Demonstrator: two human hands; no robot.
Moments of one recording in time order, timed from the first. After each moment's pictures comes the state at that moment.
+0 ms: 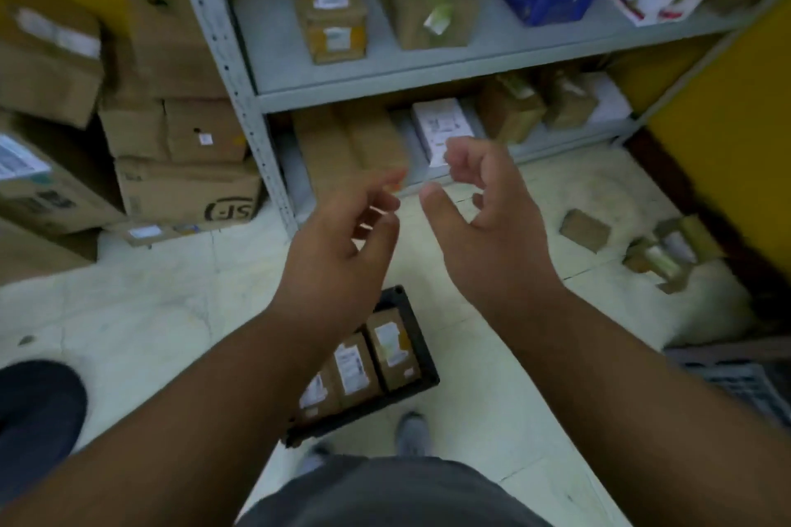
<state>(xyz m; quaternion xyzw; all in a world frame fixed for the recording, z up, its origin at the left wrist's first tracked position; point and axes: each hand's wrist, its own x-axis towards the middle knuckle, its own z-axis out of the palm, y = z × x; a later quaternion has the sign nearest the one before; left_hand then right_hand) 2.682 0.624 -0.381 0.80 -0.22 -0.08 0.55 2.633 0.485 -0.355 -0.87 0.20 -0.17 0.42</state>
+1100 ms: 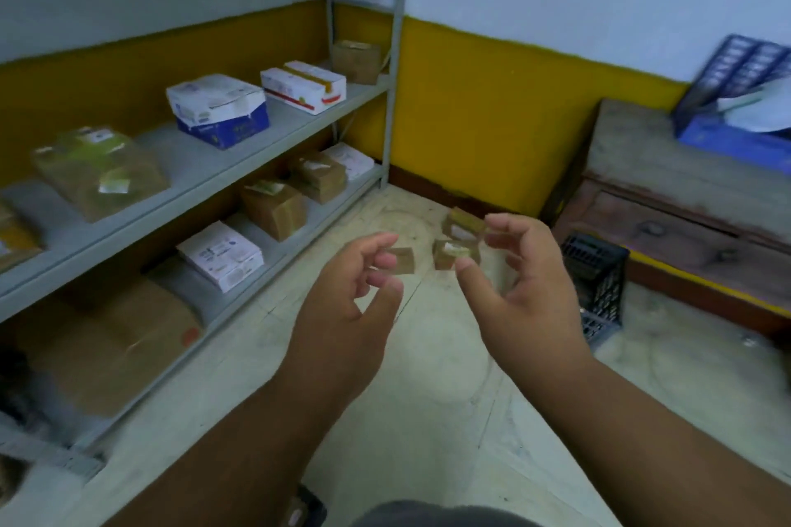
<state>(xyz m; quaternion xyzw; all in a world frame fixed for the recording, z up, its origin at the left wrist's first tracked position) 2.496 0.366 -0.313 0.67 -0.47 -0.21 0.54 2.345 0.283 -0.293 -0.74 0.45 -0.40 0.30</state>
